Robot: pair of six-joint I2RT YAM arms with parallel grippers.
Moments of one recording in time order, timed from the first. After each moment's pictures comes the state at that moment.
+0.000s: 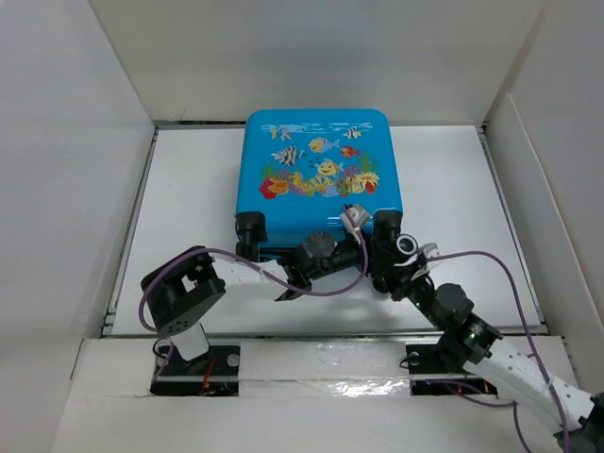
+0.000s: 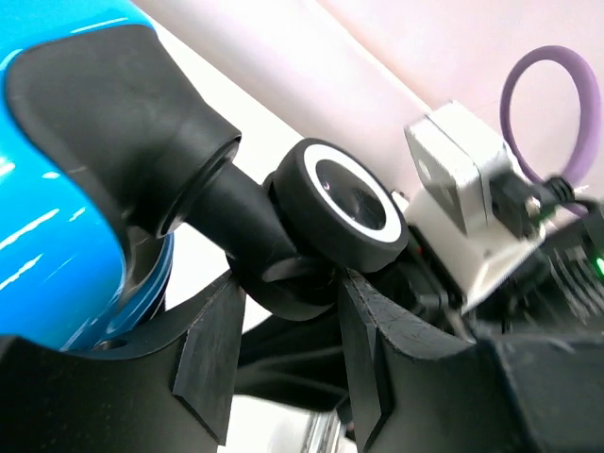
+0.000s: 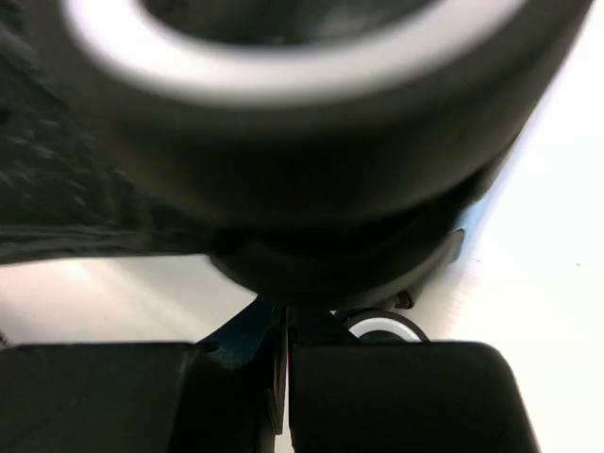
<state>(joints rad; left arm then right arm) -1.09 1.65 0.81 0.85 0.12 -0.58 0.78 0.18 0.03 0.07 0.15 0.28</state>
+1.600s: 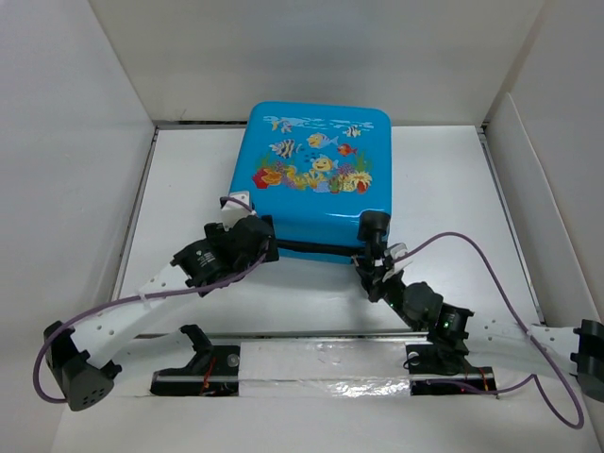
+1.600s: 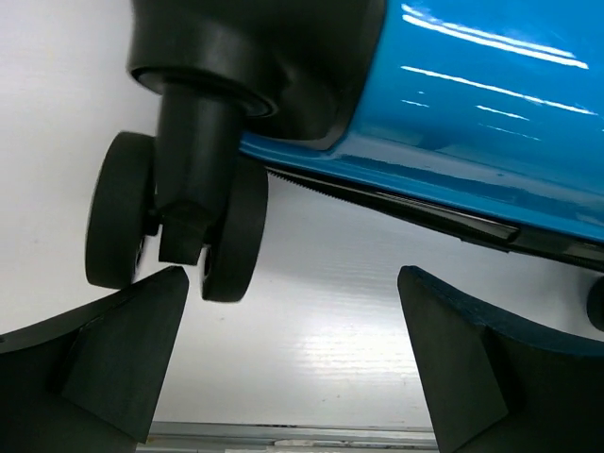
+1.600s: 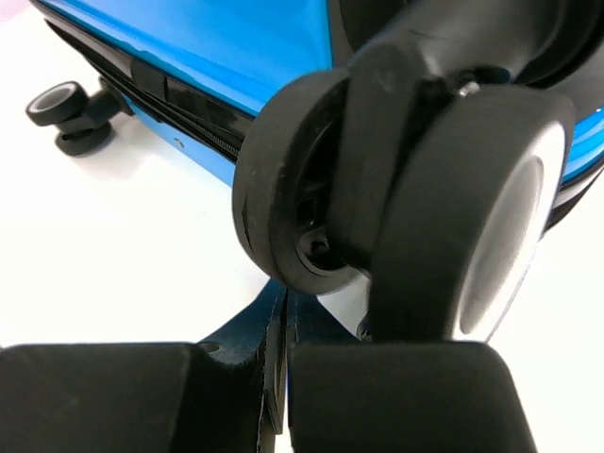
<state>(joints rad) -0.86 0.99 0.93 -0.84 -0.60 -0.76 1.13 0.73 0.14 0.45 0.51 0.23</state>
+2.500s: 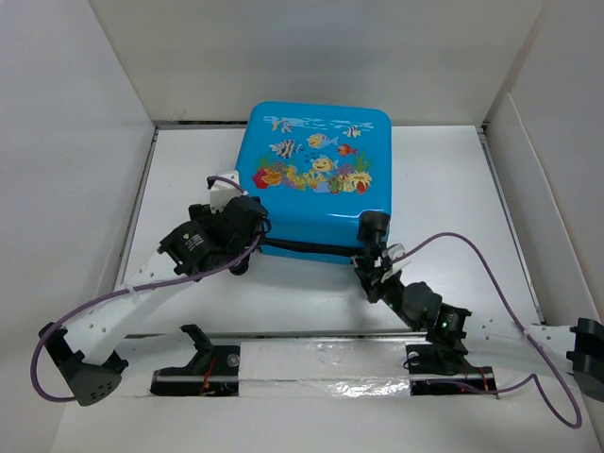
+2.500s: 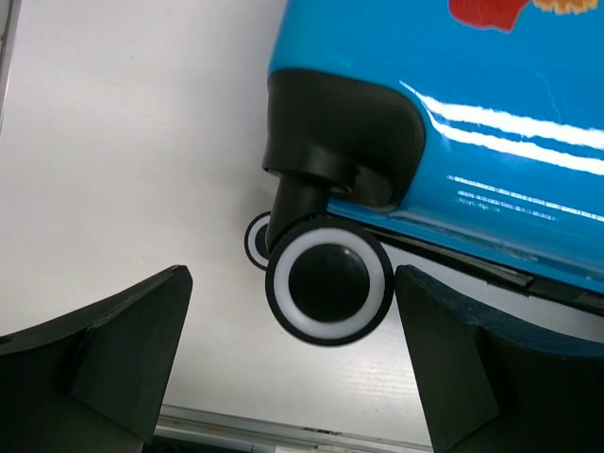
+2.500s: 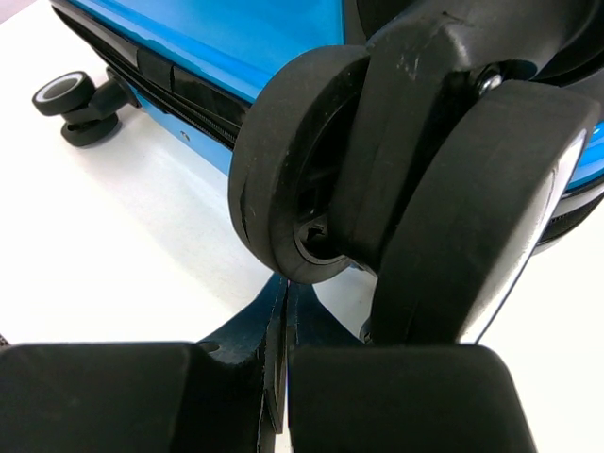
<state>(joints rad) -0.83 1.06 1.17 -1.07 -0.74 -0.71 1.12 0.75 0.12 0.49 0.47 0.22</state>
